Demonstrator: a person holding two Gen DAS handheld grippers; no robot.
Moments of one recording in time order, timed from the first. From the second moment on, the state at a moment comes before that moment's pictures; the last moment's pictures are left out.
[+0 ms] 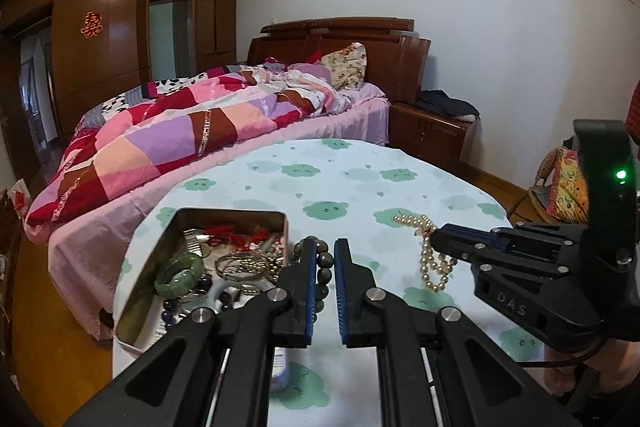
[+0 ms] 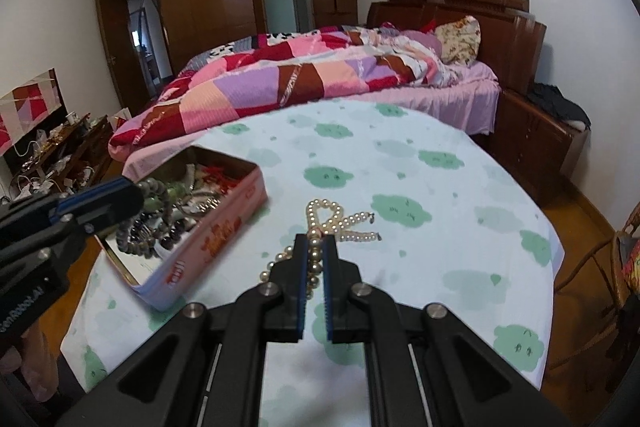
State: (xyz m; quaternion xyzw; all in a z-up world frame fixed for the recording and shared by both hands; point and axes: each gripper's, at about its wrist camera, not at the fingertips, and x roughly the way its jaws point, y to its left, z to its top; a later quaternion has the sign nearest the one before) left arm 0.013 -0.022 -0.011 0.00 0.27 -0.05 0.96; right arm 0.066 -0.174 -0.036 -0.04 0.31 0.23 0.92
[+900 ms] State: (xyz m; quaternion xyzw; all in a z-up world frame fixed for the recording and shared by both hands) left arm 0.016 0.047 0.002 -0.05 0.26 0.01 0.97; right arm 0.066 -0.104 0.007 -0.08 0.26 0.30 0.91
